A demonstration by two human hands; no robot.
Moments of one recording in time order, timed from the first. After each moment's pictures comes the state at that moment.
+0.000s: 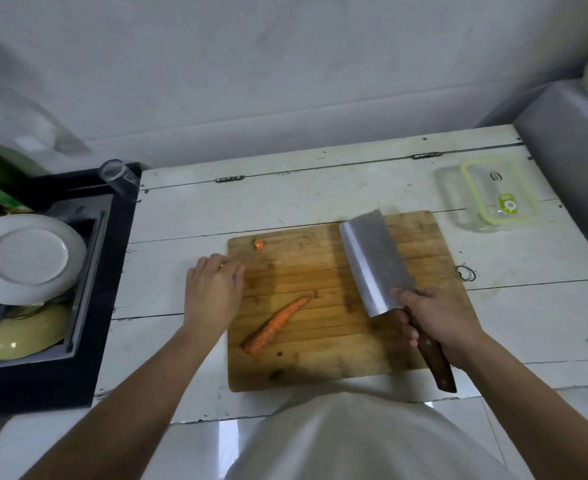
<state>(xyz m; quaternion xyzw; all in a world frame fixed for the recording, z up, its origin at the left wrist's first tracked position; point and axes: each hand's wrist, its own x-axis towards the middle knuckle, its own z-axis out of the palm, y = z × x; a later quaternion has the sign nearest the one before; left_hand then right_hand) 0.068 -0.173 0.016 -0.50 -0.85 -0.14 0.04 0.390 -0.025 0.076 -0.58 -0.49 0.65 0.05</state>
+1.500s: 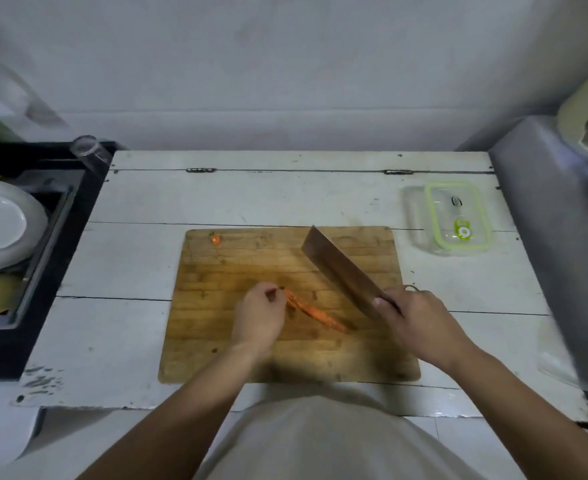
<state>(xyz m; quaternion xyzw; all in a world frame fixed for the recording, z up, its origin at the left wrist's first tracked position) 0.244 -0.101 0.028 -0.23 -0.87 -0.29 -0.31 0.461 0.043 0.076 -0.40 -0.87 0.27 -0.05</state>
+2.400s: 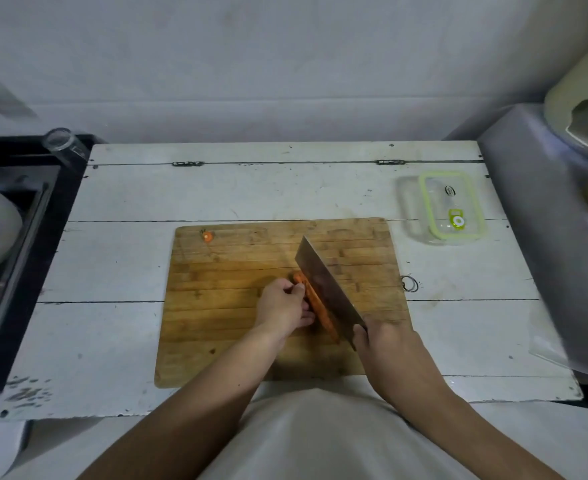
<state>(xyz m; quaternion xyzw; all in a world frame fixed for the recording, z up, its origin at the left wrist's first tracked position) 0.260 -0.072 0.021 -0.06 -0.75 -0.43 -0.50 0.429 -0.038 0.110 -0.48 -0.84 0.22 -0.12</state>
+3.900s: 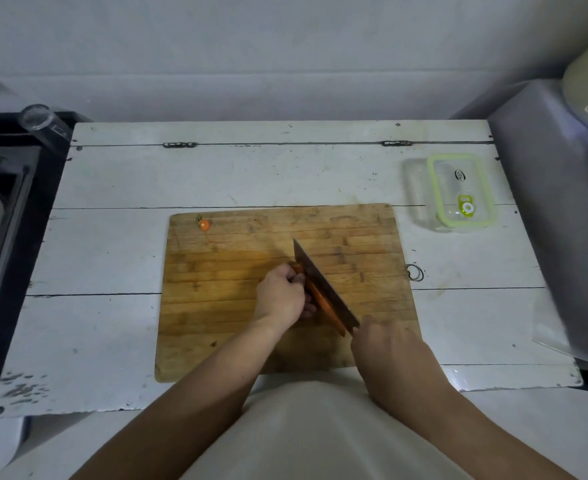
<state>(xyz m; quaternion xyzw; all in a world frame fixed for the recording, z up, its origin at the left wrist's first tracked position) 0.251 -0.069 0.018 -0.13 -0.78 -0.39 -0.47 0.417 -0.046 0.111 -0.39 -0.88 0.15 -0.24</state>
